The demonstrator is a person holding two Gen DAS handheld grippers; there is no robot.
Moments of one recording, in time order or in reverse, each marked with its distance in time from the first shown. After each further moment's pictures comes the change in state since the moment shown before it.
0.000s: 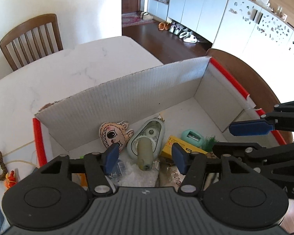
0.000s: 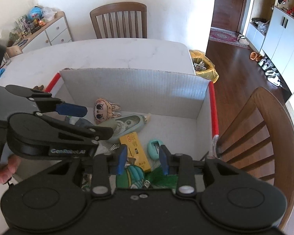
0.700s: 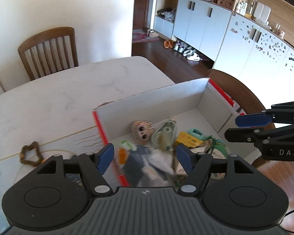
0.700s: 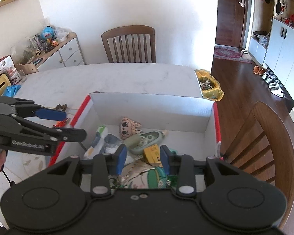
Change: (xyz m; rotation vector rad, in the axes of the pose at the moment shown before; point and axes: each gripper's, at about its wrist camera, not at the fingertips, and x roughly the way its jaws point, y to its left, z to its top) left arm -0.098 0.044 -0.029 -0.041 -0.107 0.013; right arm -0.061 0.027 -0.006 0.017 -0.128 0.049
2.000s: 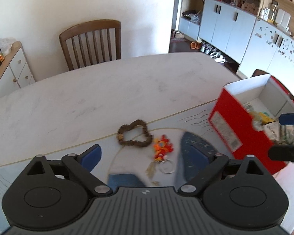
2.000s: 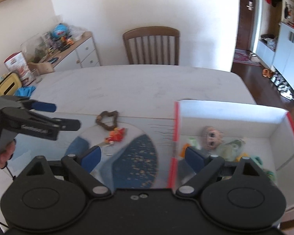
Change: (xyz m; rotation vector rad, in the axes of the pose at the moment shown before) left arm -0.034 0.221 -0.053 -0.034 0.002 0.096; right arm 0.059 0.191 0.016 0.002 -0.016 0.006
